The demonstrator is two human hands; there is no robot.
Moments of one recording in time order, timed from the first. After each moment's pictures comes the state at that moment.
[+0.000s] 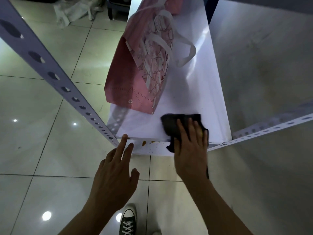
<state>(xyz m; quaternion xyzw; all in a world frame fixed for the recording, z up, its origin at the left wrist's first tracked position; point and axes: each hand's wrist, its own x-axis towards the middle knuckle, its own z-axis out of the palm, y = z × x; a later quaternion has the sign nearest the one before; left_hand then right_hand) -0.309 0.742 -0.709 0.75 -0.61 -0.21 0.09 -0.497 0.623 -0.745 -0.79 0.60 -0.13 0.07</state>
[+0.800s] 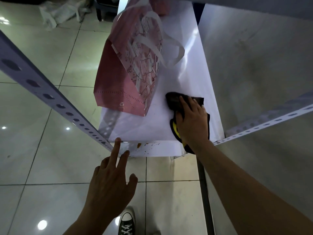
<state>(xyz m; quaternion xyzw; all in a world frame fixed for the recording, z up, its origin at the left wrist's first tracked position) -0.314 0.741 -0.712 0.76 -0.61 -0.20 0.09 -0.504 0.525 -0.742 -0.78 0.61 -0.14 0.08</state>
